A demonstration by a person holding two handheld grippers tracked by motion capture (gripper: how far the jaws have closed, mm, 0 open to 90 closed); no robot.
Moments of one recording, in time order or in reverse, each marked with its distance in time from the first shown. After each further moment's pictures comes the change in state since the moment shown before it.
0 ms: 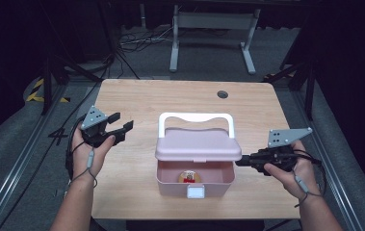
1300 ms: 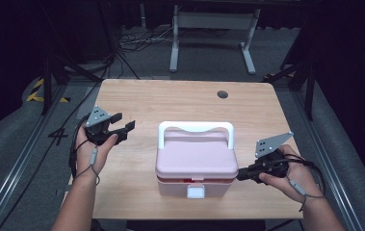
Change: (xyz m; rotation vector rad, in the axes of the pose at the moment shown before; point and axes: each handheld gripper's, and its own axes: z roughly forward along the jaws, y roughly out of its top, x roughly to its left) left arm 0.004 -0.005 0.012 0.028 0.002 -0.009; right arm 0.003 -0.010 0.016 0.267 0.041 -0.011
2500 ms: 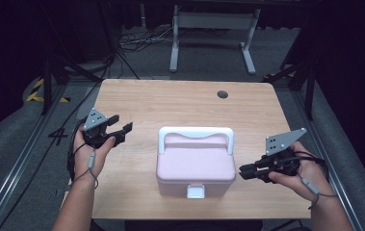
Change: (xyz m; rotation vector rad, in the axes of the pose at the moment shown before) left arm -0.001 -0.008 -0.009 -0.002 0.035 -0.011; right arm 0.002 0.005 -0.028 -0.094 0.013 -0.049
